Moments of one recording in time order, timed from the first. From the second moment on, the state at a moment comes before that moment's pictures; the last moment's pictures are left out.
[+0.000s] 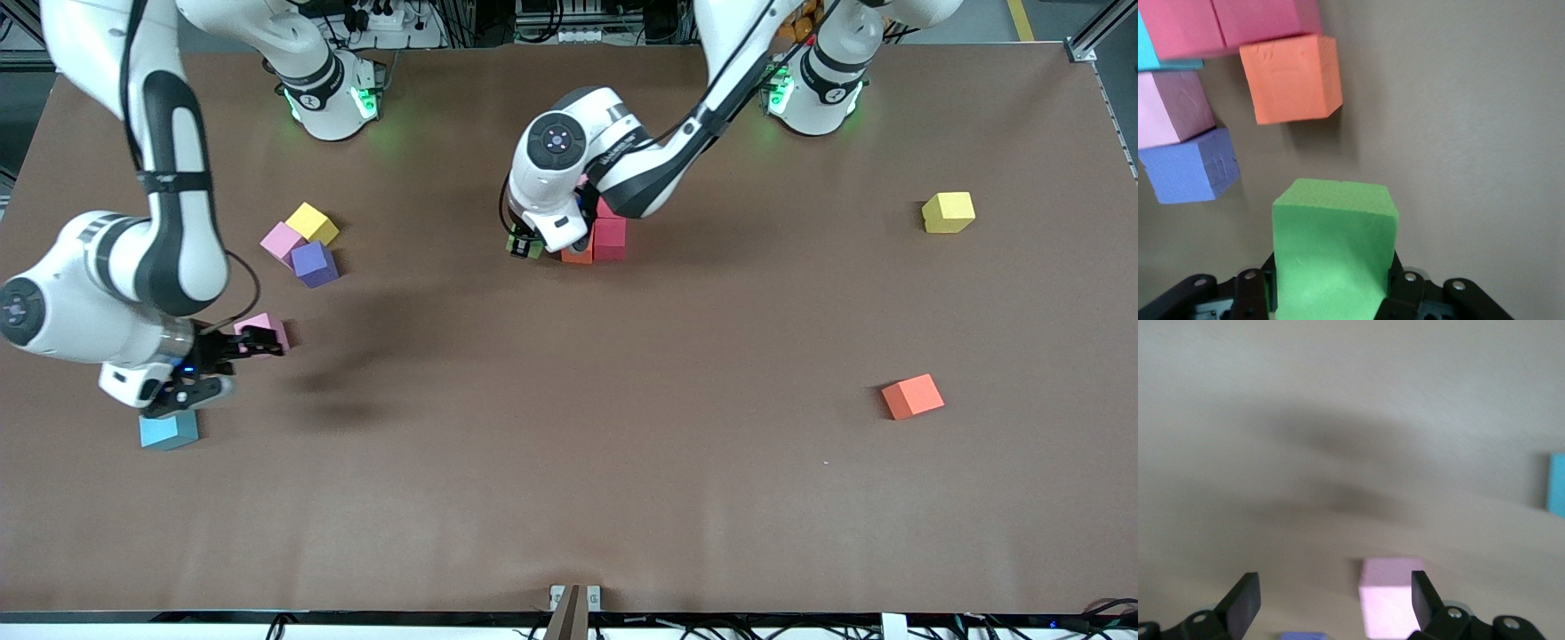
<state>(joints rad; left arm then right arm) -0.73 0.63 -0.31 -1.58 -0.13 2.27 -2.28 0.46 0.48 -0.62 -1.79 0.42 2.01 -0.60</state>
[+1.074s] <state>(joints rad) -0.79 0.69 -0.30 -1.63 0.14 2.30 -2.71 0.43 0.52 -0.59 -2.08 0.46 2.29 -0.68</state>
